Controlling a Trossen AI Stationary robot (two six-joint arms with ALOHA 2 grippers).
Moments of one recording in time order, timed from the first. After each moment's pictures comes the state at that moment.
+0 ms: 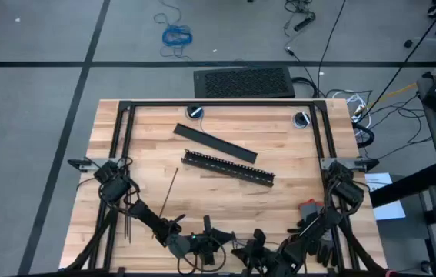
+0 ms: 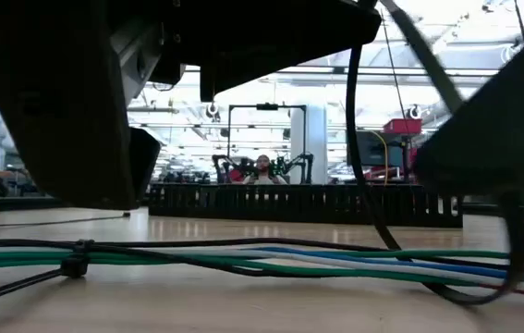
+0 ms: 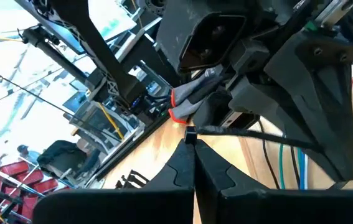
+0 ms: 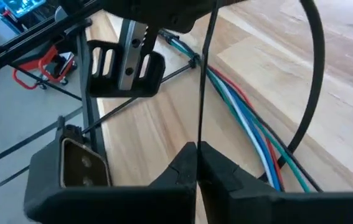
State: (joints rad) left arm -0.69 2.25 1.12 1.11 -0.81 0.79; right arm 0.86 2.17 1.30 0.03 0.86 1.16
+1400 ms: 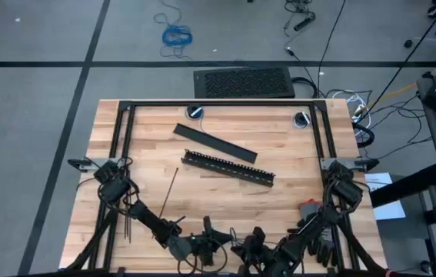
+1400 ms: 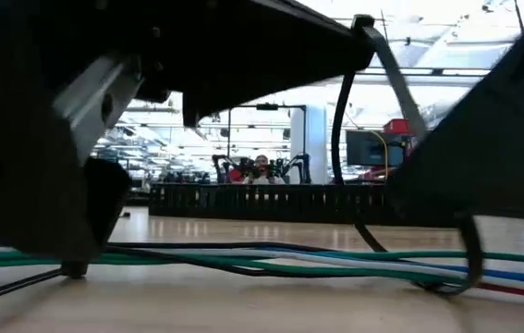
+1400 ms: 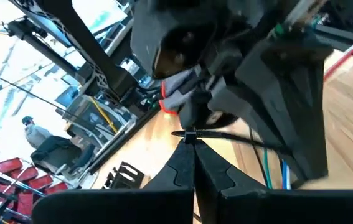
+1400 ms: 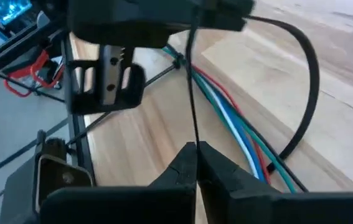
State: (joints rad) left arm -0.70 2.25 1.12 1.06 -0.82 0.75; right arm 0.84 2.17 1.30 -0.01 0.84 1.27
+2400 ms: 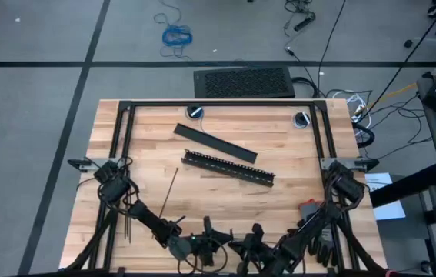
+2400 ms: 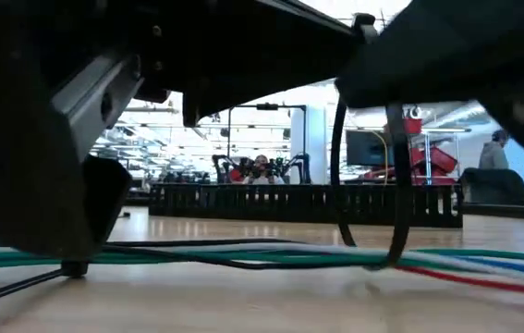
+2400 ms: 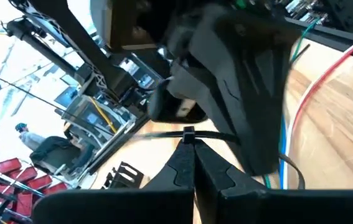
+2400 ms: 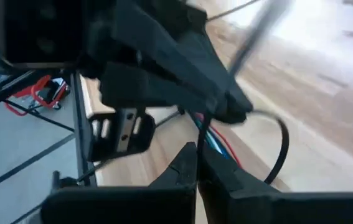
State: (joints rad) left arm -0.70 2.25 1.12 1.03 -0.82 0.74; right arm 0.83 2.11 1.30 0.03 0.94 1.12
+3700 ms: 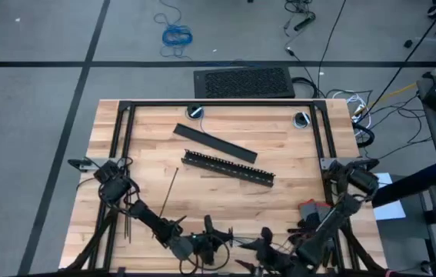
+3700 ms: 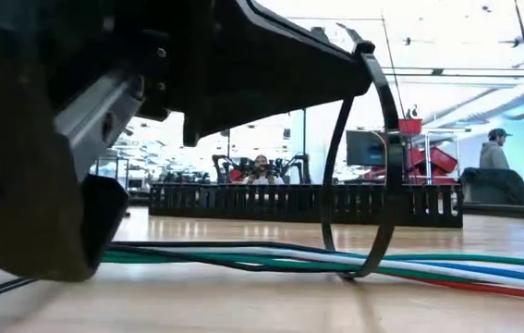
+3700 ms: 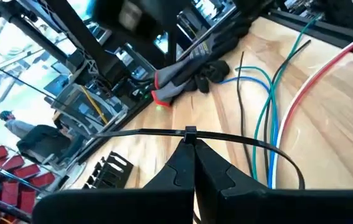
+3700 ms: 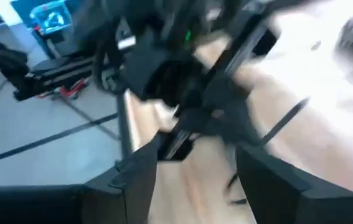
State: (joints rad) left arm -0.69 2.25 1.12 0.98 -0.81 0.65; right arm 0.93 1.94 1.32 -0.15 1.06 0.93
